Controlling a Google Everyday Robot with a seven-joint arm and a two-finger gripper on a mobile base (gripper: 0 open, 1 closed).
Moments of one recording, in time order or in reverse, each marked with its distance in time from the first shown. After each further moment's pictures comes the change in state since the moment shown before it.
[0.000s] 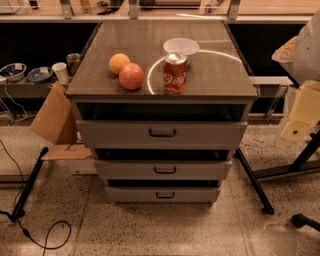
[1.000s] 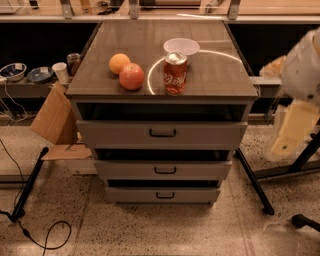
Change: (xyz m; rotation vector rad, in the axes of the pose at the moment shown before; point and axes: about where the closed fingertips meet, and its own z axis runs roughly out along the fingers) arm 0.001 0.009 0.032 -0.037 -0.064 -0.039
